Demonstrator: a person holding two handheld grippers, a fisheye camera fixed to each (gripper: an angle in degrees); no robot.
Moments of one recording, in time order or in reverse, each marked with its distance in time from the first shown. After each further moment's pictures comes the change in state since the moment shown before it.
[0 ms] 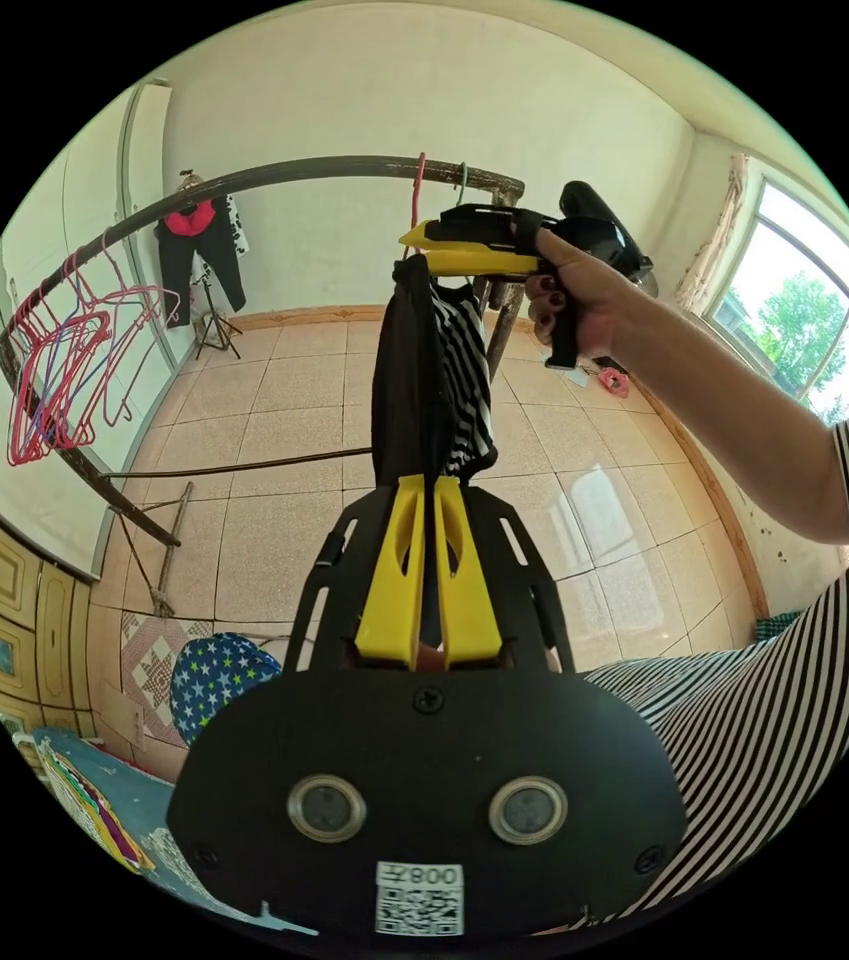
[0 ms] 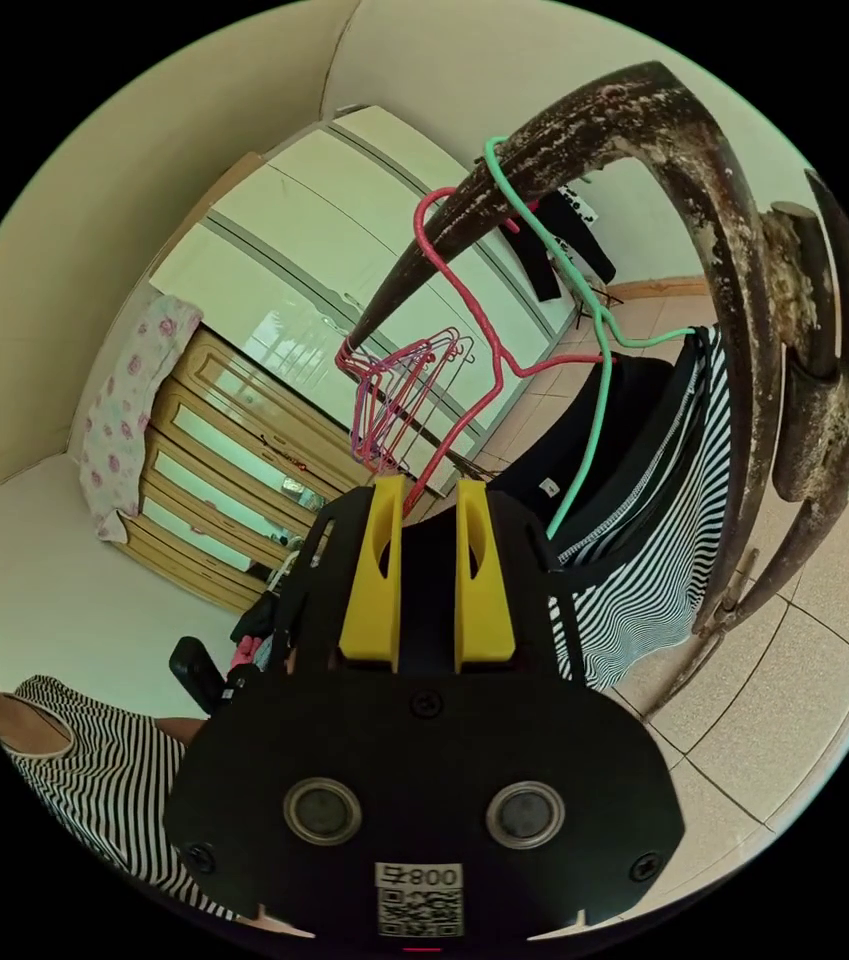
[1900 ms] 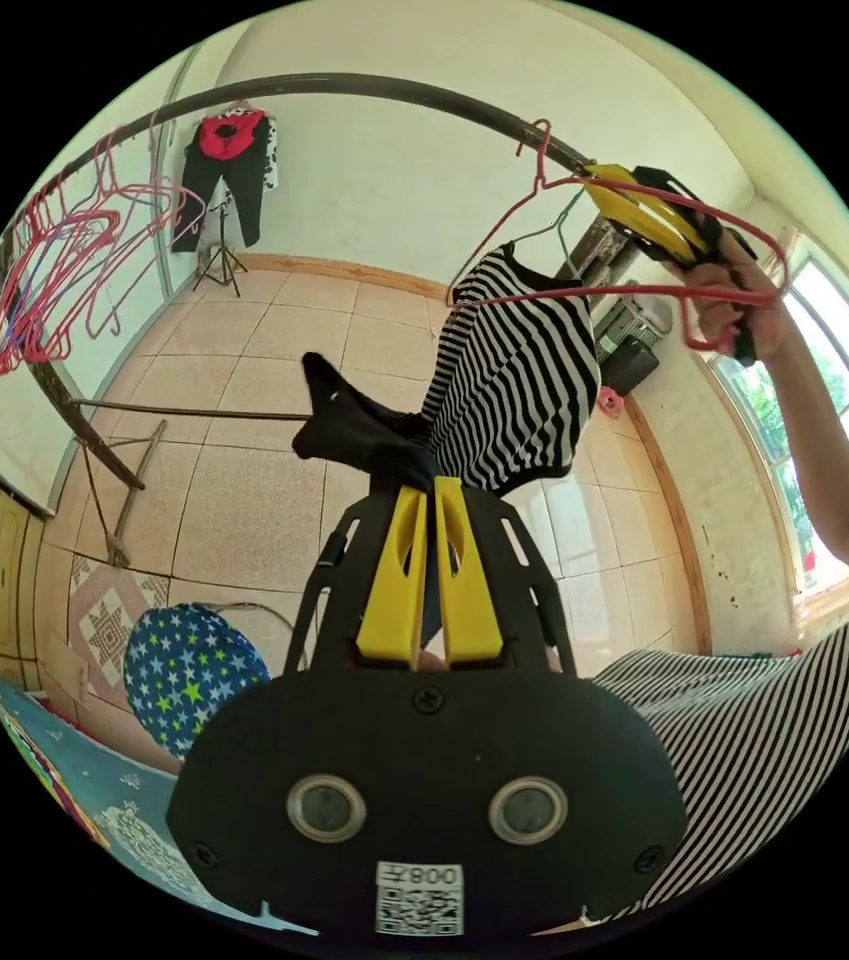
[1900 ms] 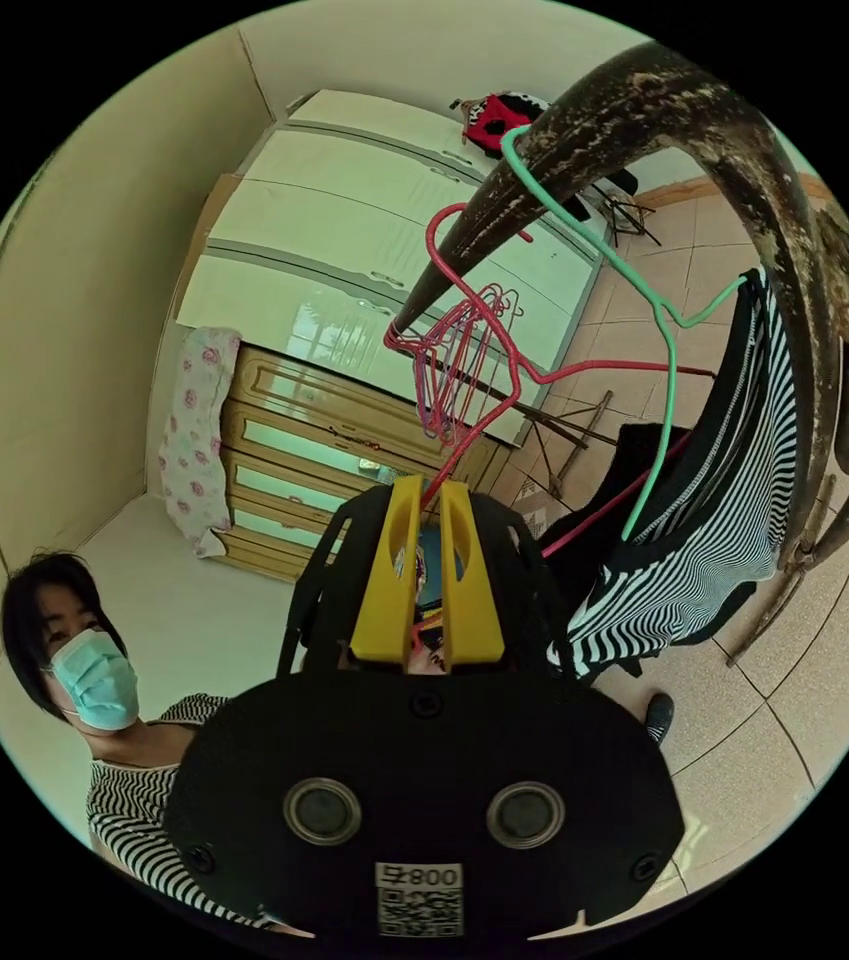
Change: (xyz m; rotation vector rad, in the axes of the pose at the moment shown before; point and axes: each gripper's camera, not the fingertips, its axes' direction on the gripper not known) left arm -0.183 -0.005 0.089 -0.076 0.152 -0.186; right arm -0.118 -0.218 0.013 -0.165 -0.192 0.173
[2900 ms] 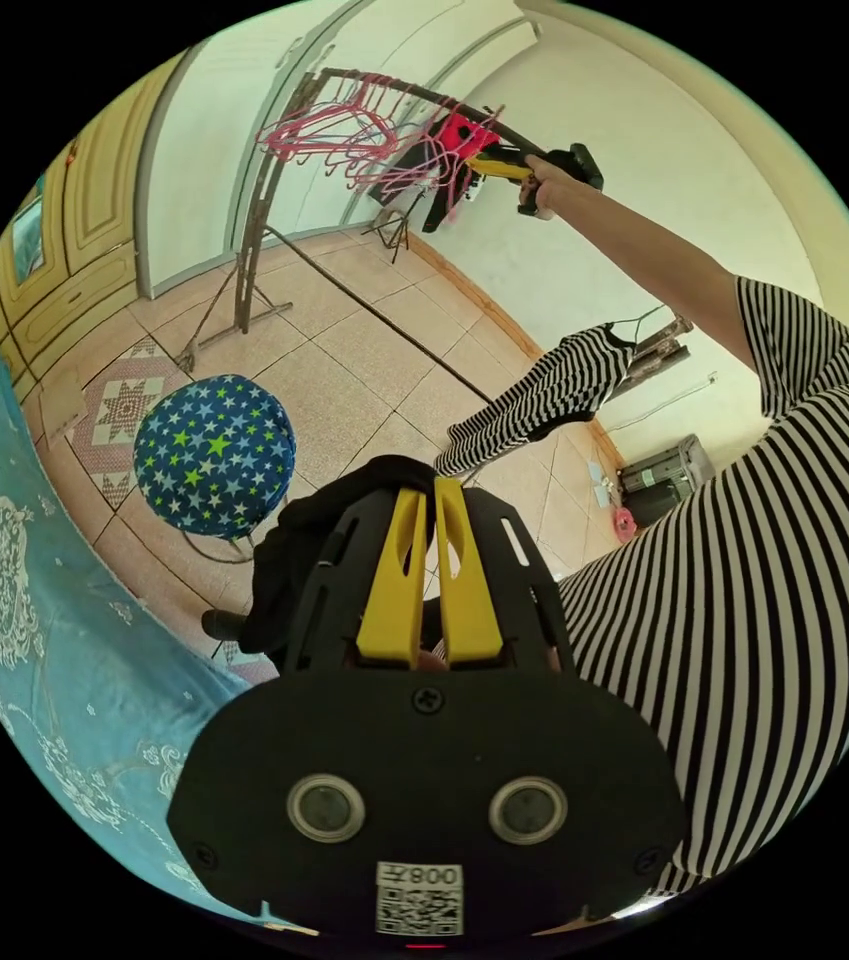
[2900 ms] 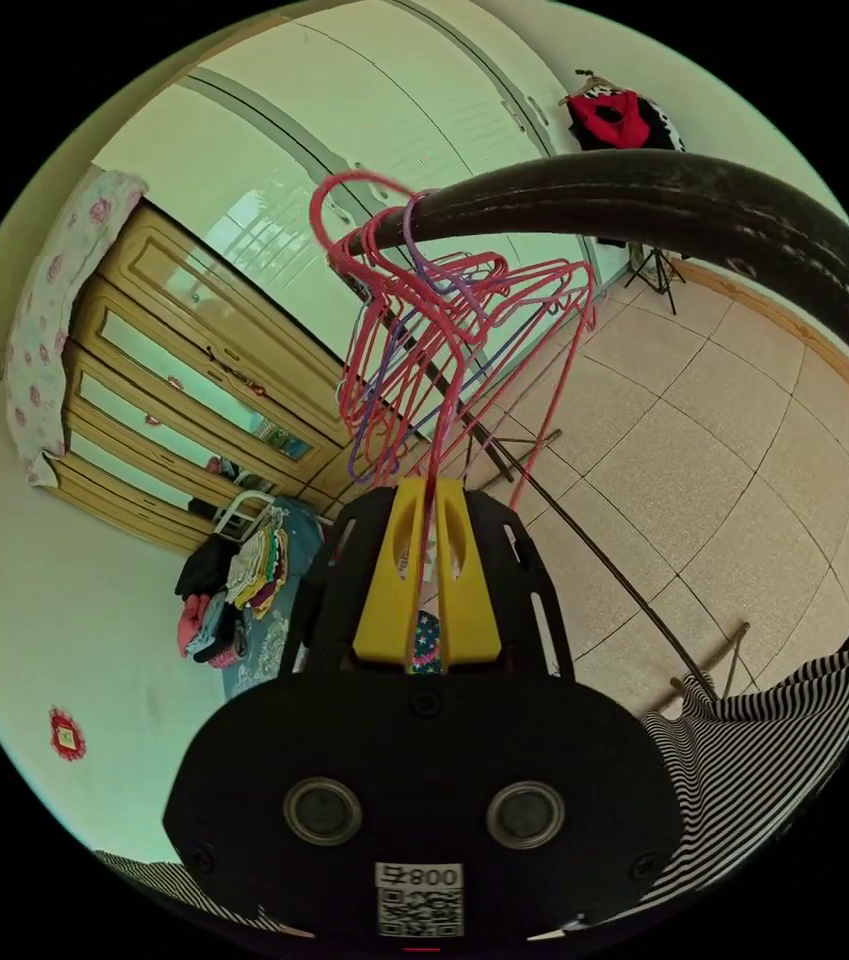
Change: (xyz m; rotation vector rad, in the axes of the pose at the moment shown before) left arm -0.149 0.223 -0.016 0.153 -0.039 -0.550; right arm -0.115 -0.135 0.433 -0.135 0.447 -0.272
